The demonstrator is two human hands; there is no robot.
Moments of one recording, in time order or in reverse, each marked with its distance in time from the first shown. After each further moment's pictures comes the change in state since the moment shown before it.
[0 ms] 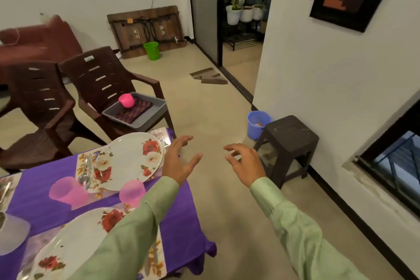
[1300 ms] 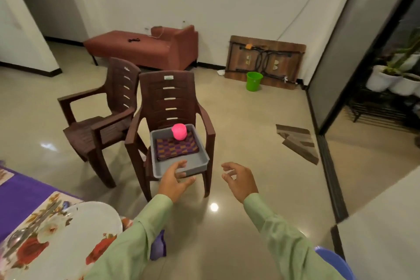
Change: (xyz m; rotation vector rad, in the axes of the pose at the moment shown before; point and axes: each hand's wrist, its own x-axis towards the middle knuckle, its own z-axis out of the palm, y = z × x) left_hand 0.467 -0.182 0.051 -0.111 0.533 -0.603; right_hand 0.638 0.052 0.139 0.061 -0.603 -0.260
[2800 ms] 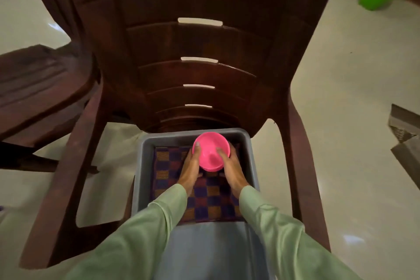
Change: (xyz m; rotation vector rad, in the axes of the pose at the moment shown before) left_hand 0.715 -0.363 0.041 -0.449 0.146 -0.836; right_hand 0.703 0.218 0.452 0.515 -0.383 0.702
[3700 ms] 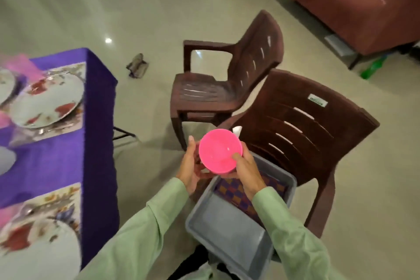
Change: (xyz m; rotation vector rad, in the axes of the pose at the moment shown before) left_hand -0.418 0.107 -0.141 -0.658 0.290 0.238; right_hand -0.364 -0.194 0.098 -0.310 -0.615 -0.256
